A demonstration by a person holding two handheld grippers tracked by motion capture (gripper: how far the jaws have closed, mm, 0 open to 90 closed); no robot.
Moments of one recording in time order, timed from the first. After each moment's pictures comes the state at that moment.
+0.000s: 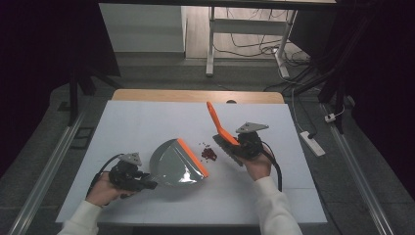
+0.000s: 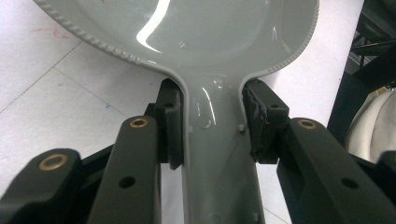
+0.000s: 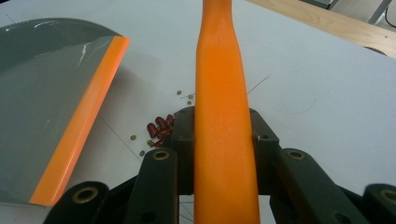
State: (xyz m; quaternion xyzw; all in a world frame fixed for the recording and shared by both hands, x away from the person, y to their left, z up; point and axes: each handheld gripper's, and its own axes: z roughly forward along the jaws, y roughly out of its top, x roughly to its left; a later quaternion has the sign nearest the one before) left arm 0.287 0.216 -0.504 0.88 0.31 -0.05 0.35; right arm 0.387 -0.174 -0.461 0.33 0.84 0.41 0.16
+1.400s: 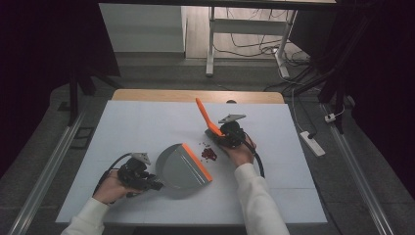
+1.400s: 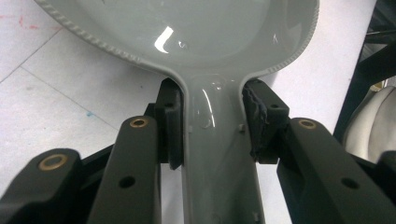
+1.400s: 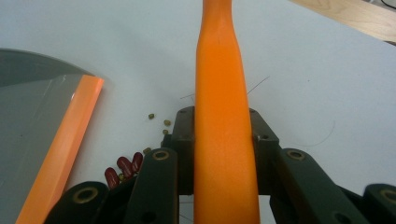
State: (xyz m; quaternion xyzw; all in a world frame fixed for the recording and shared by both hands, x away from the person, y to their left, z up) left arm 0.300 0.197 -0.511 0.89 0.32 -0.08 0.31; right arm 0.438 -0.127 -0.487 0.35 0.85 0.36 0.17
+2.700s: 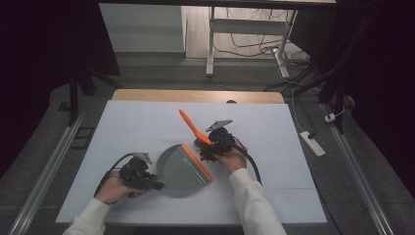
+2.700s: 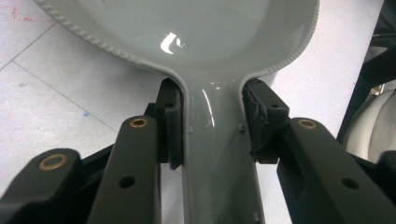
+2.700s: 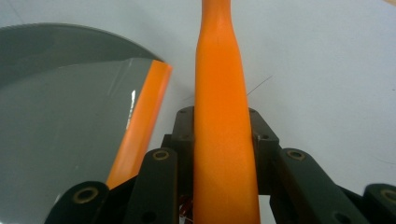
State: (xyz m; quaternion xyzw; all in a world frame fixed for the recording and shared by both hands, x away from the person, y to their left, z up) left arm 0.303 0.194 -0.514 0.89 0.33 -0.08 0.31; right arm 0.416 -0.097 -0.492 0.29 0.88 0.34 0.13
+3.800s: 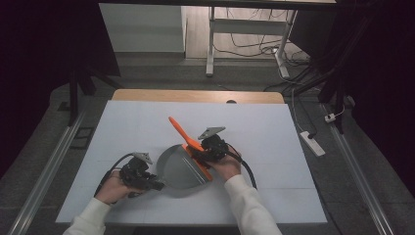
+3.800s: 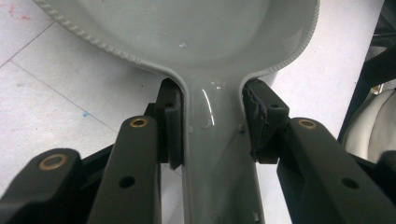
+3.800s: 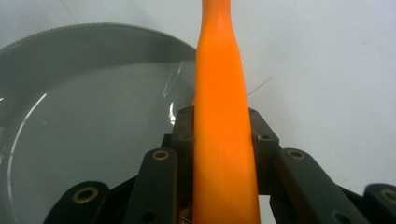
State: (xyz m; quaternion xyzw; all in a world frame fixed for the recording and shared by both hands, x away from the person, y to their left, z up) left arm 0.303 0.194 -0.516 0.89 0.33 -0.09 0.31; right arm 0.391 -0.079 -0.495 0.26 0.89 0.35 0.12
